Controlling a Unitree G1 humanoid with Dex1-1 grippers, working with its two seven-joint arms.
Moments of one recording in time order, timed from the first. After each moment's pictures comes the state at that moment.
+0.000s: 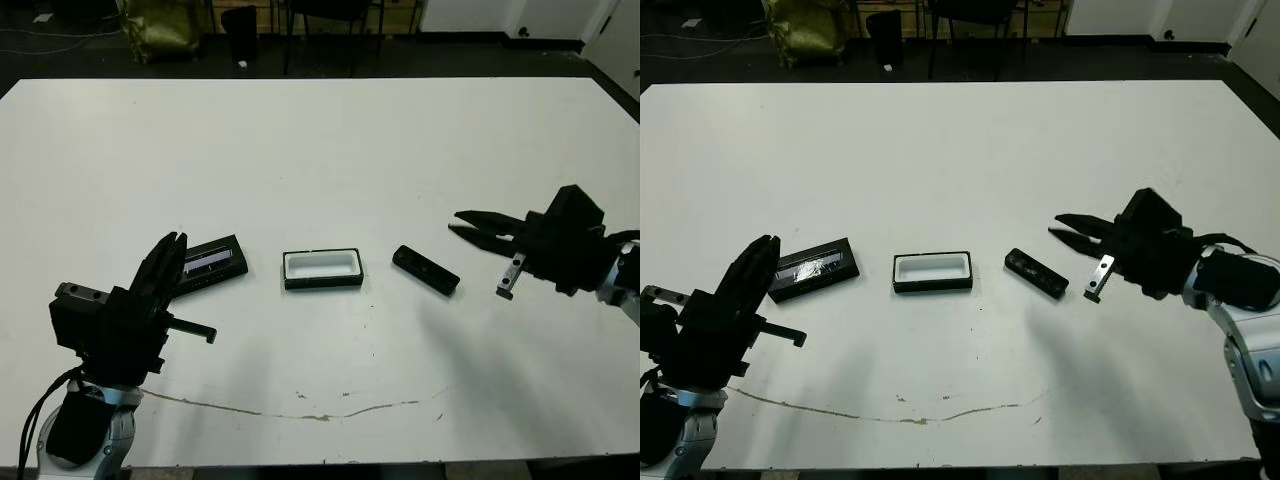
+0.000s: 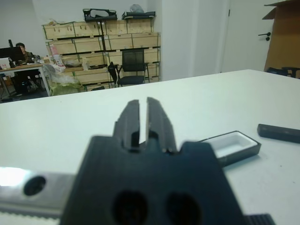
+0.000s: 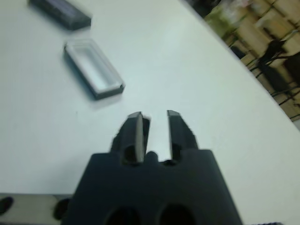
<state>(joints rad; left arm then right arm) 0.34 0.25 0.06 -0.60 -0.16 0.03 -0.20 -0.20 -0.87 0.01 -0.28 0.17 0.33 0.90</state>
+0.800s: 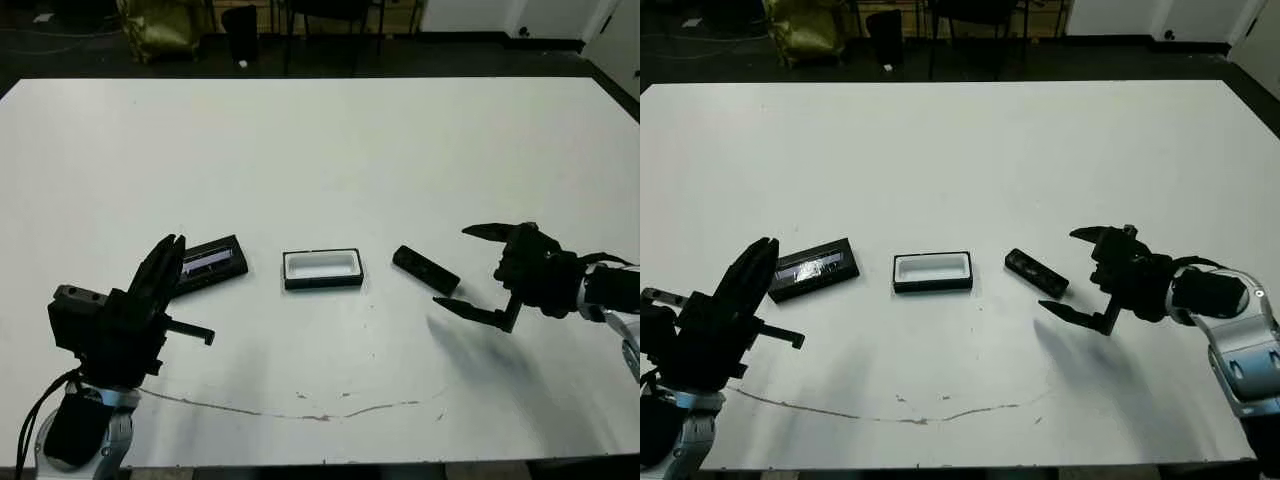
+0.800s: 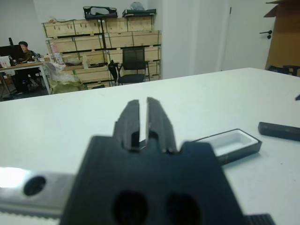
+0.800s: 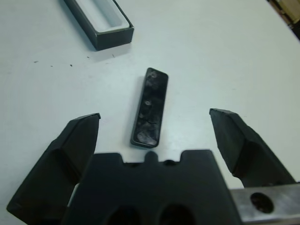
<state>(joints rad) 0.34 0.25 0.06 -0.60 -0.16 0.04 -0.20 -0.23 -0.82 0.11 -0.04 0.11 0.24 0.95</state>
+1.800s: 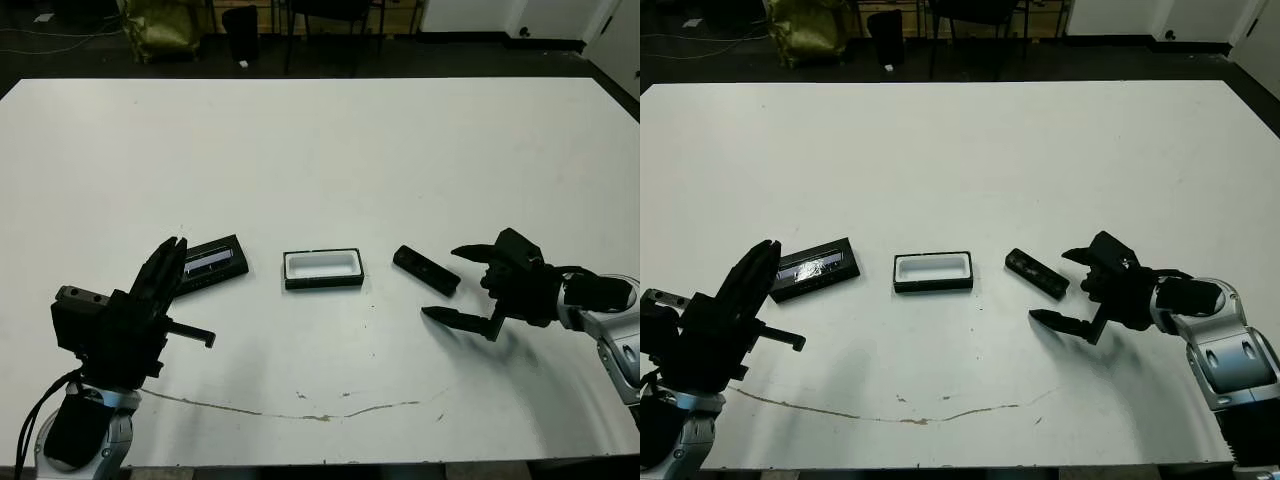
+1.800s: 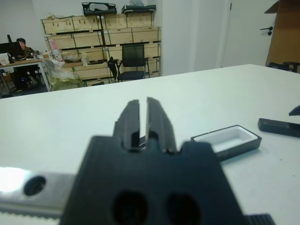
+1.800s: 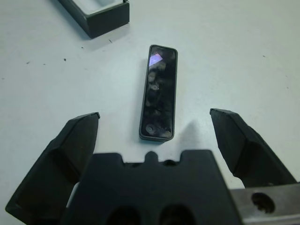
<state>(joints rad) 0.34 0.25 0.06 -0.61 -0.16 0.06 -0.21 -0.25 -0.76 0.13 0.05 0.13 0.34 0.93</state>
